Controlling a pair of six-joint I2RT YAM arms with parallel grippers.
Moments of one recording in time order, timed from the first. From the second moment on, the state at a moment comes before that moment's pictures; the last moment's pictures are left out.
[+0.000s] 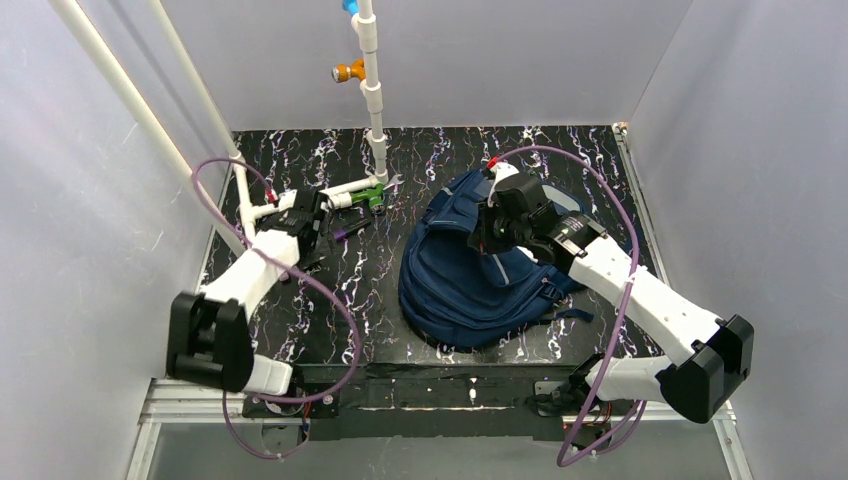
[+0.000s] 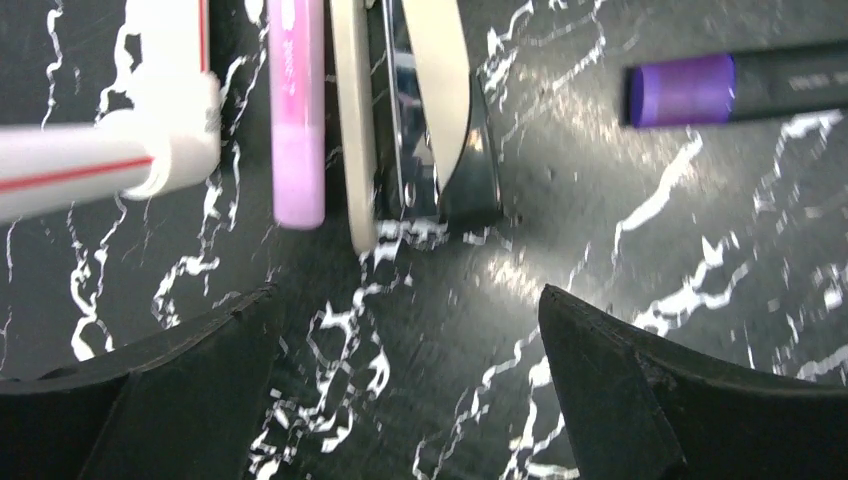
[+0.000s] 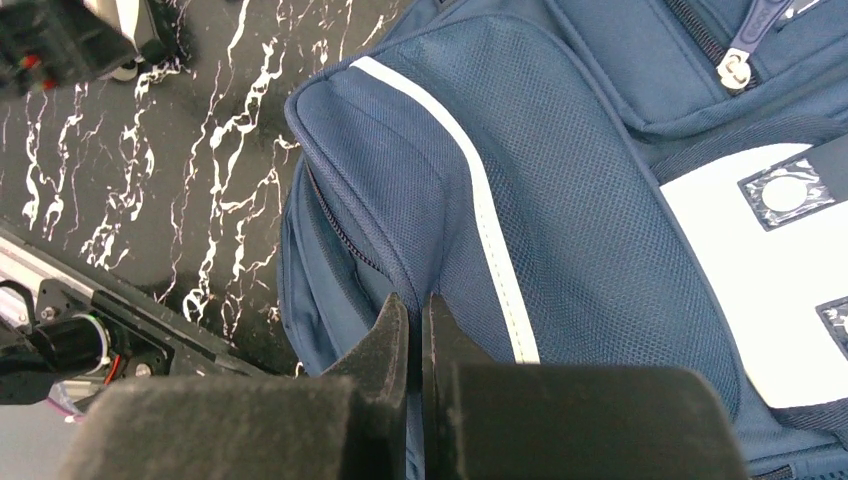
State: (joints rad) left arm -0.23 1.31 0.91 -0.70 -0.46 -0.53; right arm 0.72 1.25 1.19 -0.65 0.01 0.45
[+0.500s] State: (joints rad) left arm -0.14 1.74 1.19 -0.70 -0.49 -0.56; right arm 0.69 1.20 1.13 -0.60 -0.04 0.45
